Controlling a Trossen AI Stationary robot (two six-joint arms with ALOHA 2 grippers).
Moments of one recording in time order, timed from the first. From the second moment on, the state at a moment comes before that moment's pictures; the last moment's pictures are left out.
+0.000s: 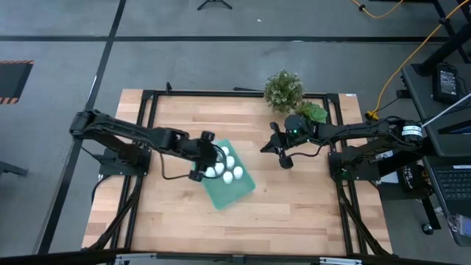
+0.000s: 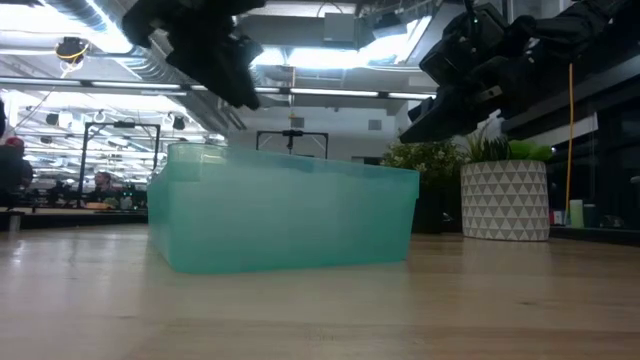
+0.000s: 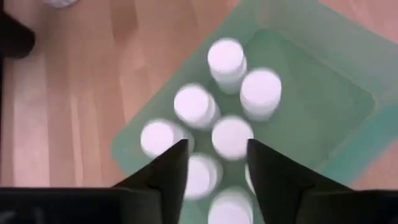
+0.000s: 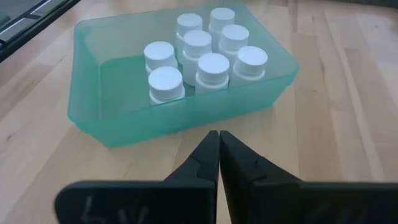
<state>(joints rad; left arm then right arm) -0.12 1.37 1.03 -0.60 -0.16 0.22 -0.24 1.29 0.57 0.18 -0.39 -0.27</state>
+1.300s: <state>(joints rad) 0.29 0.31 0.07 0.23 -0.13 0.24 -0.36 1.19 0.54 0.34 -0.48 -0.26</state>
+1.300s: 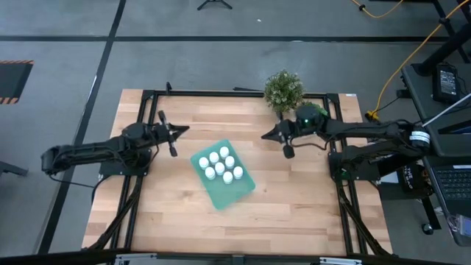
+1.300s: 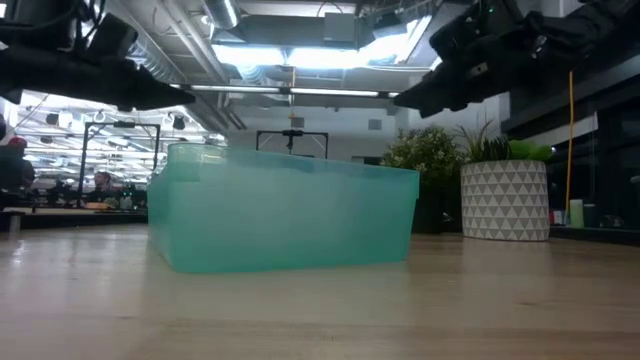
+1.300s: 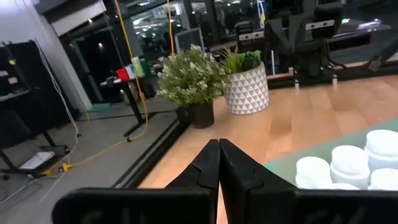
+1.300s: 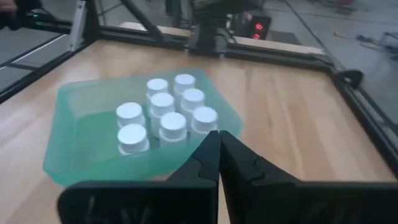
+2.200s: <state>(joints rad) 0.40 0.19 0.06 0.16 -0.12 0.23 -0.57 0.79 0.33 0.32 -0.61 -0.26</state>
